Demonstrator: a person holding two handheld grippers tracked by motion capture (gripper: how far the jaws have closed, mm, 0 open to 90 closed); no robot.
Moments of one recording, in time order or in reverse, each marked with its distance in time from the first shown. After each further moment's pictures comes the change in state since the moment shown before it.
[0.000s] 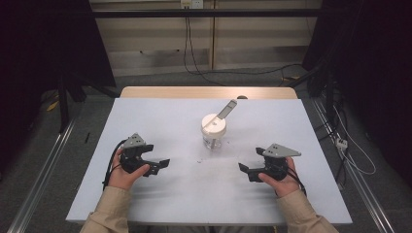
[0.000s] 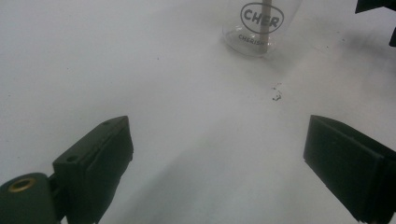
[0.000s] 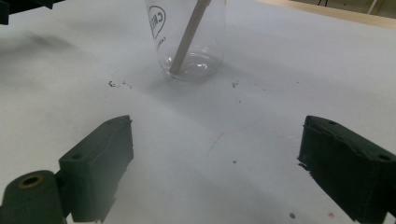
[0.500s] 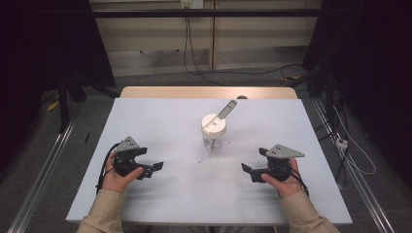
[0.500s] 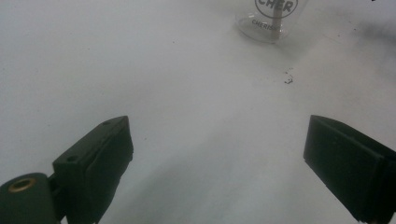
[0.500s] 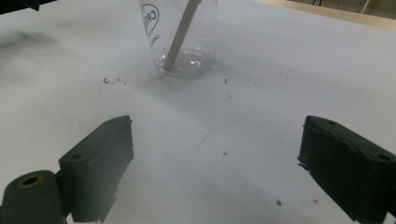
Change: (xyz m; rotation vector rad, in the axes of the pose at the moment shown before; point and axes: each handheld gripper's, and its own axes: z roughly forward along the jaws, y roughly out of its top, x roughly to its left) left arm 0.008 -0.013 -0.013 0.012 0.026 -0.007; right arm -0.004 -0.003 -0.006 0.001 -0.014 0.001
